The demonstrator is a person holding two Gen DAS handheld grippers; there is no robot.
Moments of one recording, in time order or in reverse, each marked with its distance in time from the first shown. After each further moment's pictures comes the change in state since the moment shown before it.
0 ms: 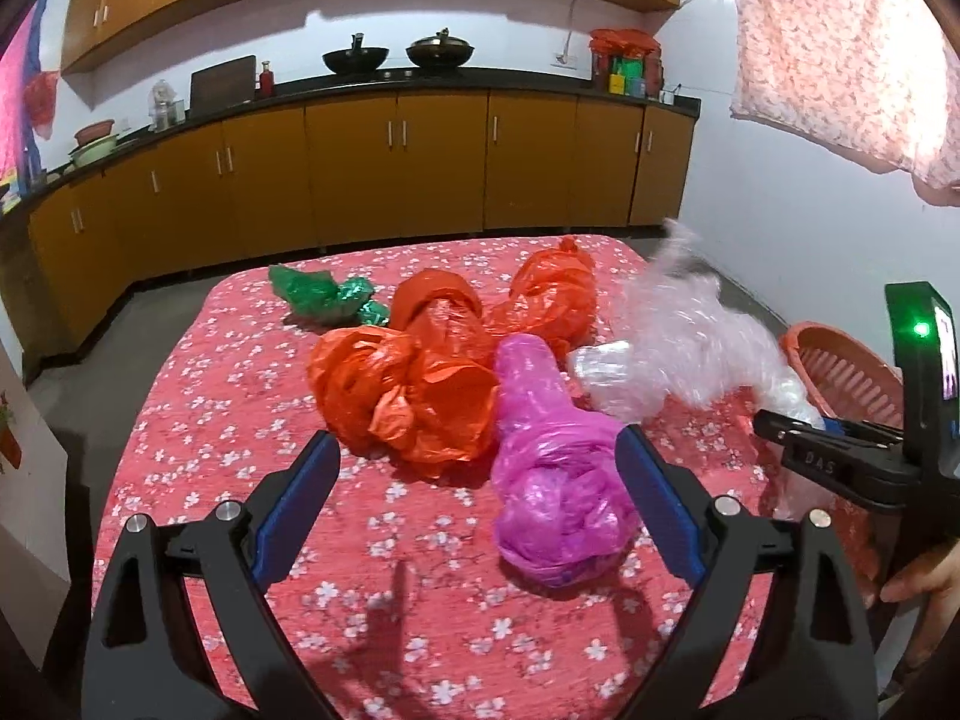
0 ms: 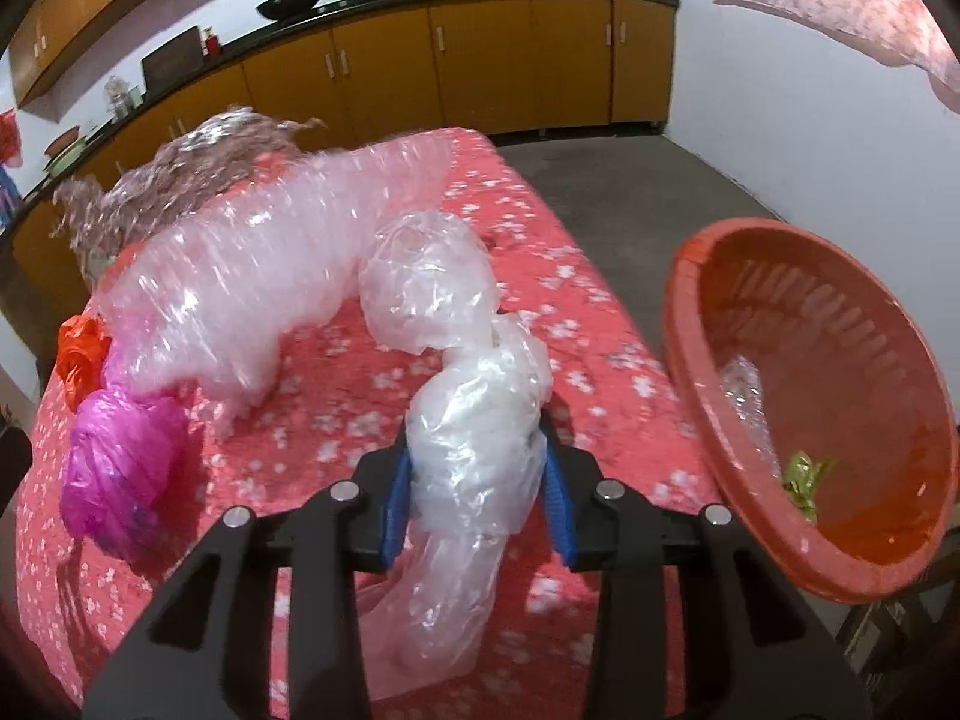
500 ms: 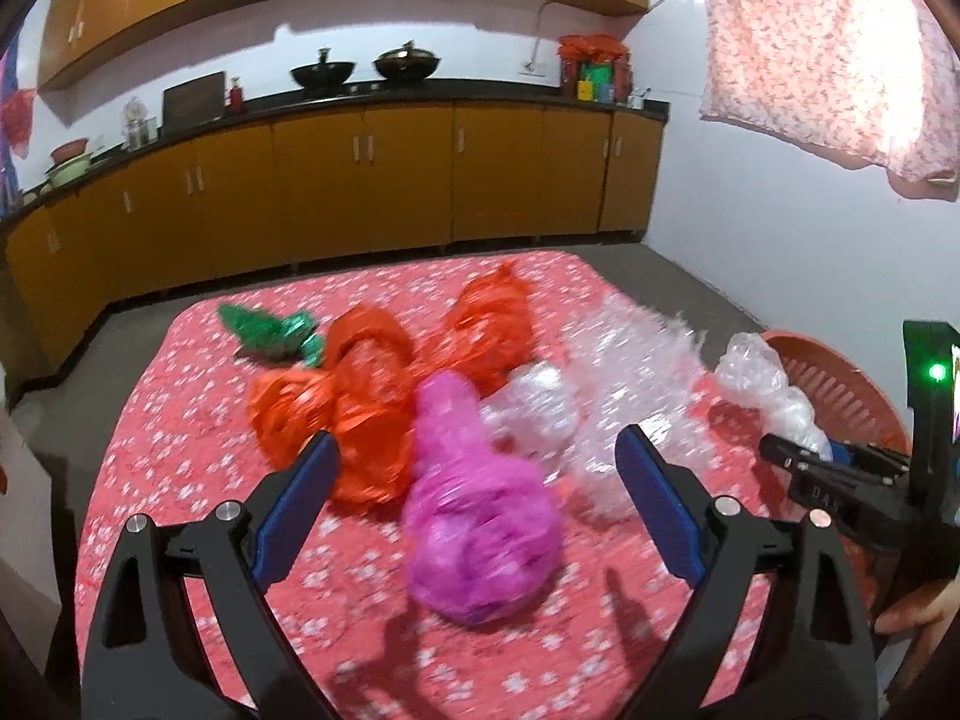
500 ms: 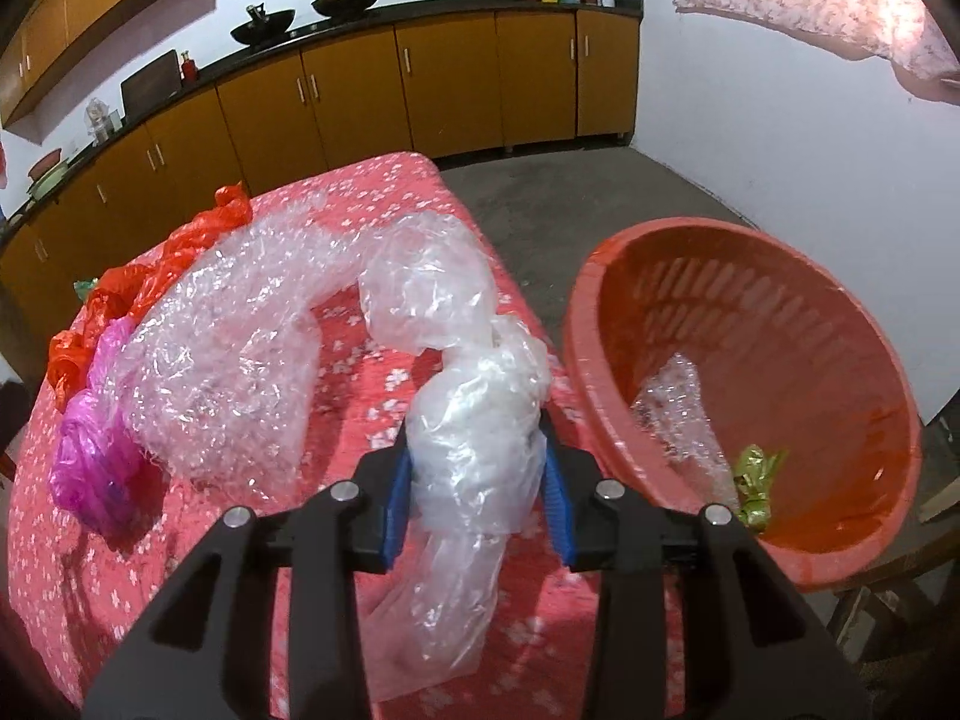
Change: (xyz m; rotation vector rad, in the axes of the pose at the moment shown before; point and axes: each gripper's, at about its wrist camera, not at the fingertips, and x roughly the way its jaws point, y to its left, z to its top) left arm 0.000 -0.040 0.023 0.044 -0.030 -0.068; right arm -0.026 -0.037 -0.006 0.028 -0.052 -0.040
